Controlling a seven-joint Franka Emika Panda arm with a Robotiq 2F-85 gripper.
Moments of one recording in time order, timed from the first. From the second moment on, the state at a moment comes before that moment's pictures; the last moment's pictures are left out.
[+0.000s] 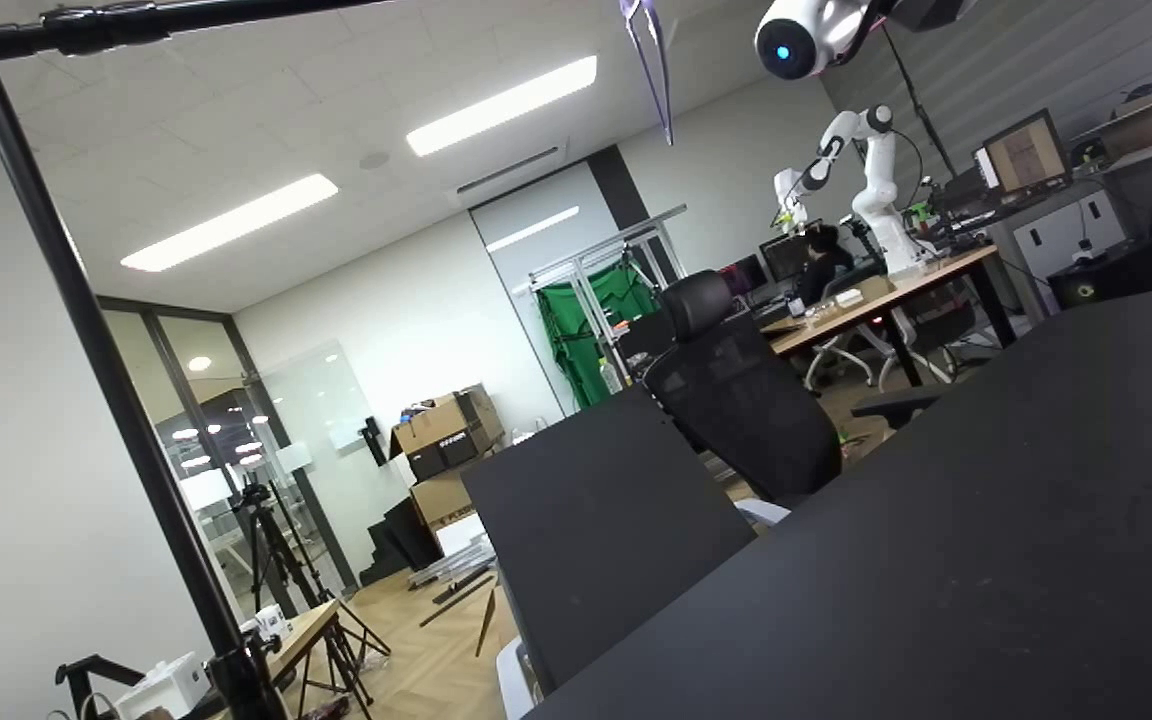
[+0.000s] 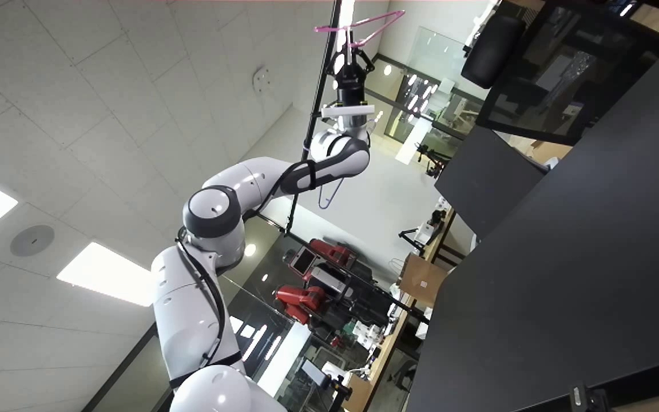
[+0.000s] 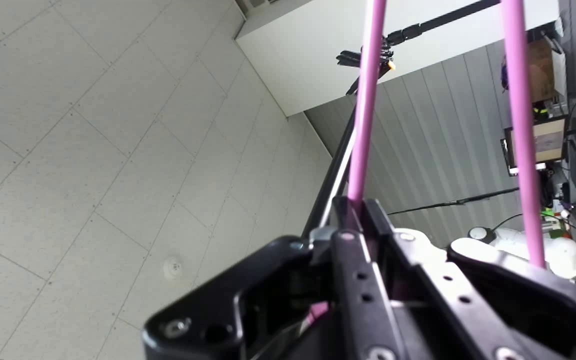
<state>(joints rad) -0.07 0.57 -0.05 -1.34 -1.95 1.60 0.81</state>
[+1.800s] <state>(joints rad) -0.09 0.45 -0.05 -1.43 -1.86 1.99 0.63</state>
